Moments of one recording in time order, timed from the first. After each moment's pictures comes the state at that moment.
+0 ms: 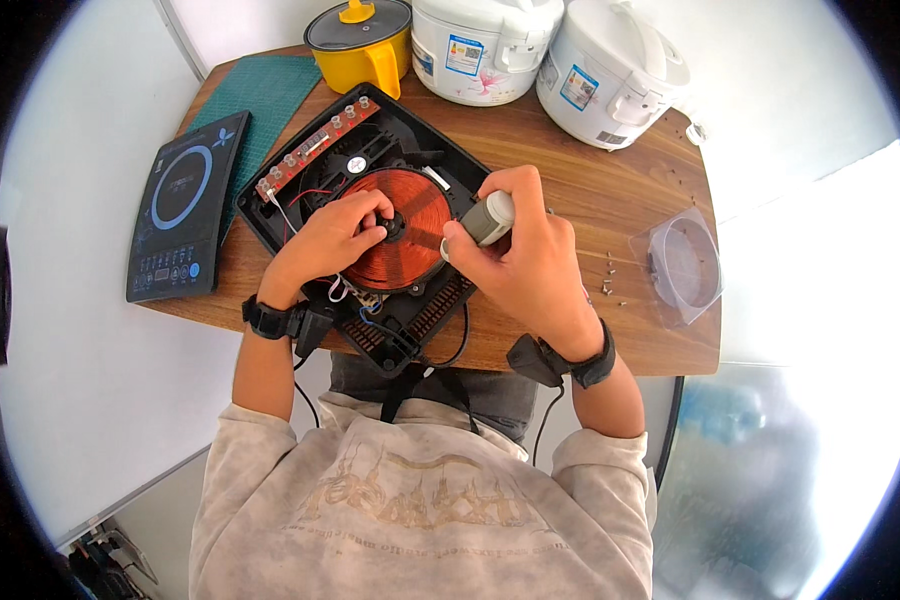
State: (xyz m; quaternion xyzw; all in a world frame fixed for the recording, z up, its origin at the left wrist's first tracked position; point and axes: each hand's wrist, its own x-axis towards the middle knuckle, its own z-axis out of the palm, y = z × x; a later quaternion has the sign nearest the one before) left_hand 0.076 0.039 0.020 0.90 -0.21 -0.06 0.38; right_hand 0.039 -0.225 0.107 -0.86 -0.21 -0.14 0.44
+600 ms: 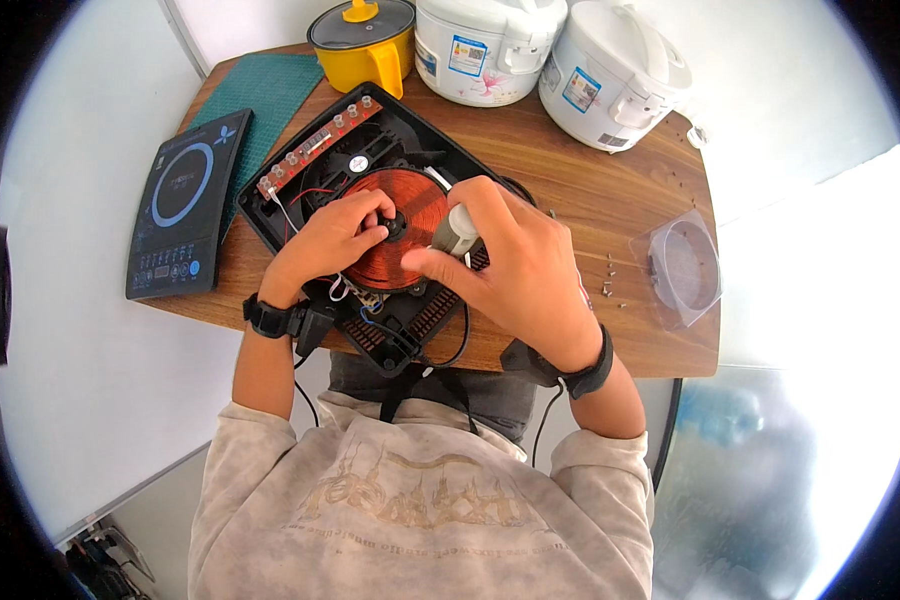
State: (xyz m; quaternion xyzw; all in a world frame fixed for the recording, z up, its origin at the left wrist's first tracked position) left_hand 0.073 0.038 0.027 0.90 -0.20 -0.08 0.37; right_hand 0.034 -0.218 0.122 -0.87 -0.29 -0.14 0.38
